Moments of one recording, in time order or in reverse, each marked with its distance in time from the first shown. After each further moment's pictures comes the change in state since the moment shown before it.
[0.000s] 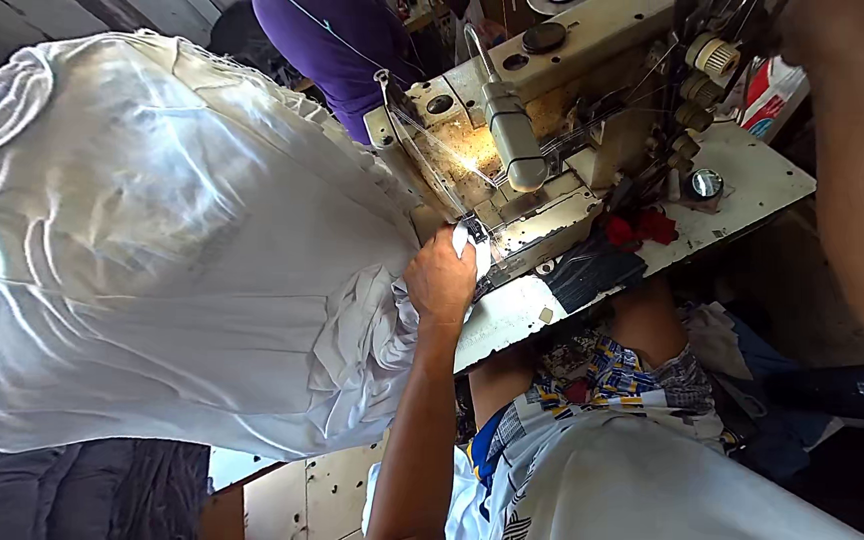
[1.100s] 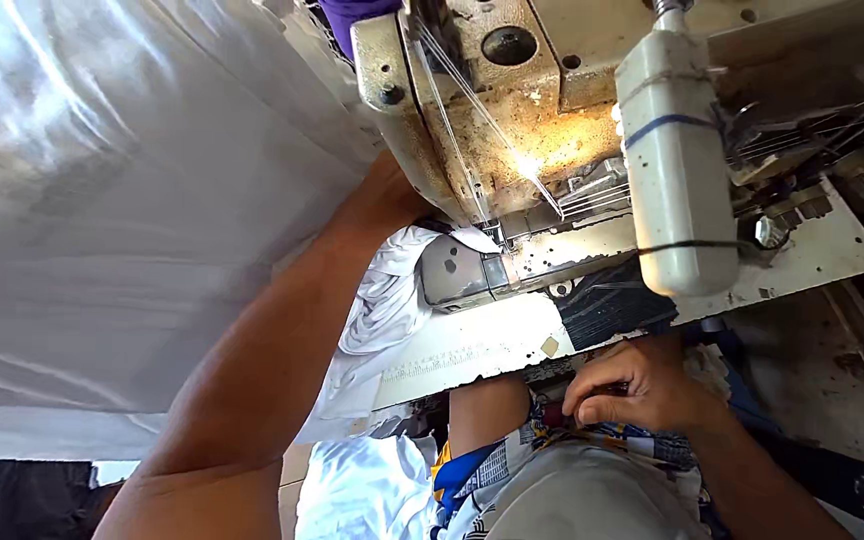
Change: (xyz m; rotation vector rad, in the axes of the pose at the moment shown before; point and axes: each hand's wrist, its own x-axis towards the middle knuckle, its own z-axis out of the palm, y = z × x) left_hand 0.110 -0.019 -0.049 -0.146 -0.249 0.375; right_hand -0.244 0.084 0.163 0.664 -1.212 -0.299
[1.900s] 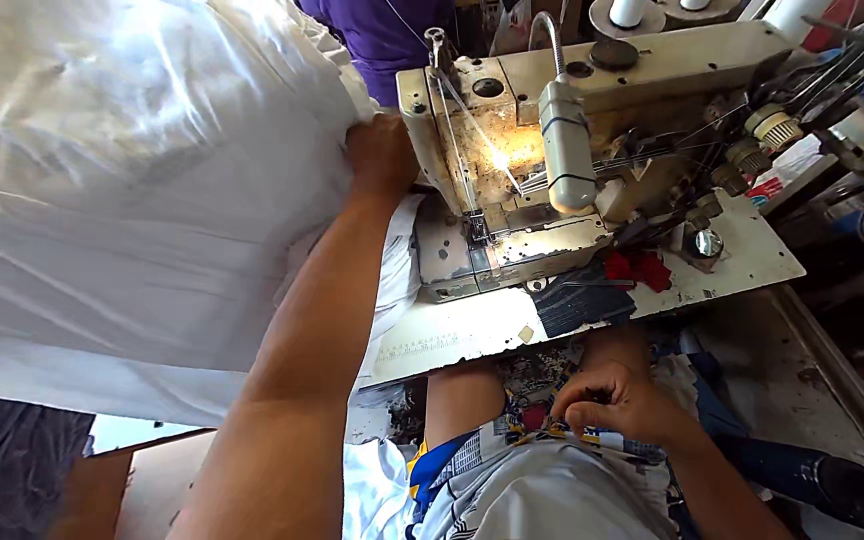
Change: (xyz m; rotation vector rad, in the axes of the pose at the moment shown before) left_hand 0.035 -0.041 0.012 0.253 0.230 -0.388; right_hand -0.054 -0.013 0.033 0.033 0.072 0.108
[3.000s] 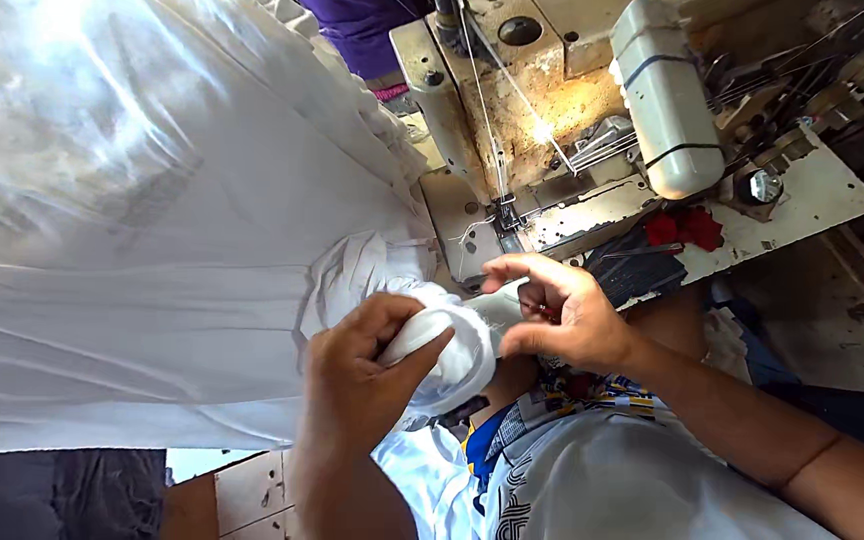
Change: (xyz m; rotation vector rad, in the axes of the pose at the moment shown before) left_hand -0.210 -0.046 -0.067 -0.884 -0.132 0.136; right_hand 0.156 -0.043 0.043 -0.129 0.367 -0.249
